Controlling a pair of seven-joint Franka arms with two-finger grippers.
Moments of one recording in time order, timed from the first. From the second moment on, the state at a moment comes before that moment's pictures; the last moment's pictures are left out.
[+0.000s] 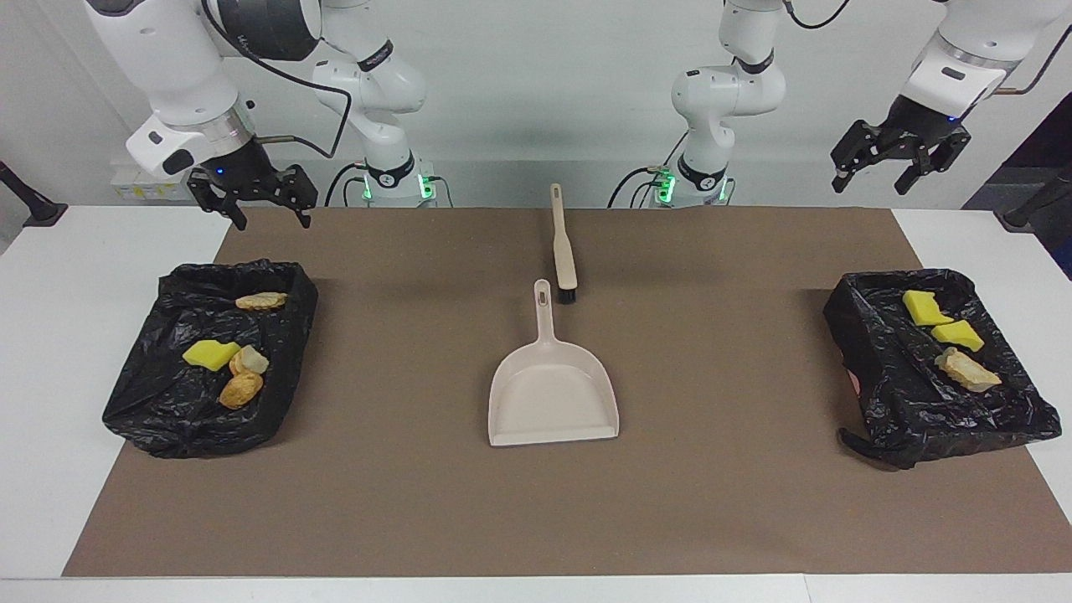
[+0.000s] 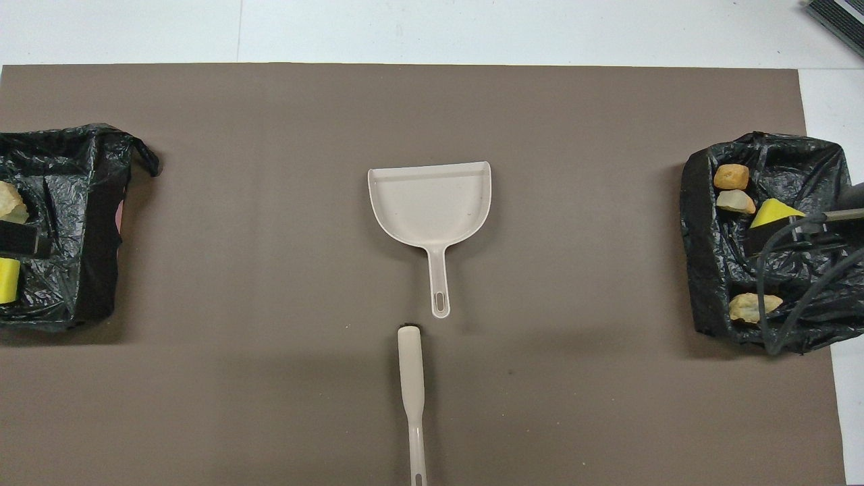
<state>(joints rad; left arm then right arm) 0.01 -0.08 -0.02 -1.53 -0.04 1.45 0.06 -0.12 -0.03 0.09 -1.64 -0.01 1.54 -0.07</state>
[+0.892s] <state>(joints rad) 0.02 -0.08 -0.02 -1.53 -0.04 1.45 0.06 -0.12 -0.03 0.09 -1.64 -0.01 1.54 -0.07</state>
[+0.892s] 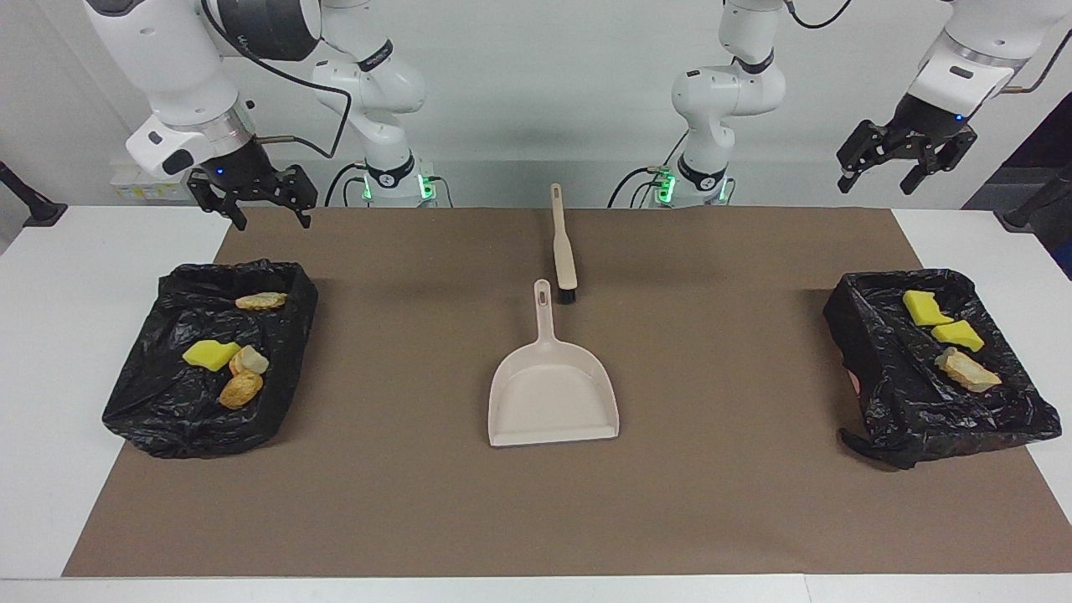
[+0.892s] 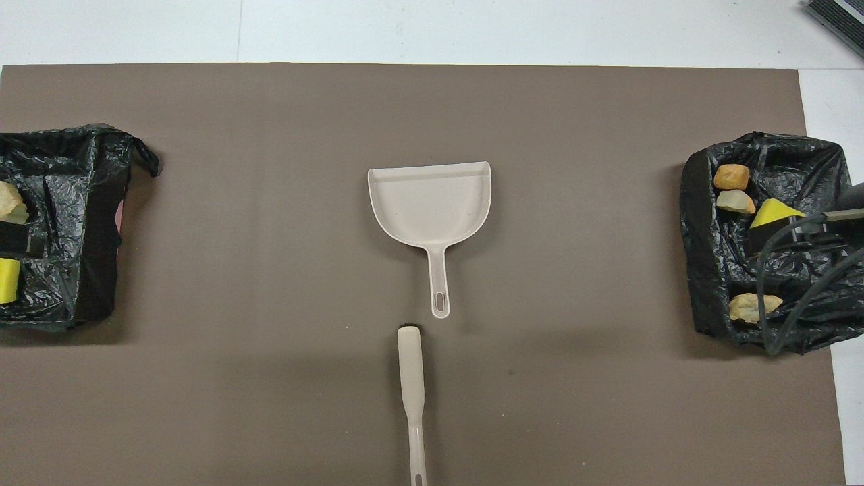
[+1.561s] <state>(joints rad) 0.02 -0.13 -0.01 -1.62 -0.05 1.51 0.05 -0.12 -0.03 0.09 -1.64 -0.01 1.54 -0.07</state>
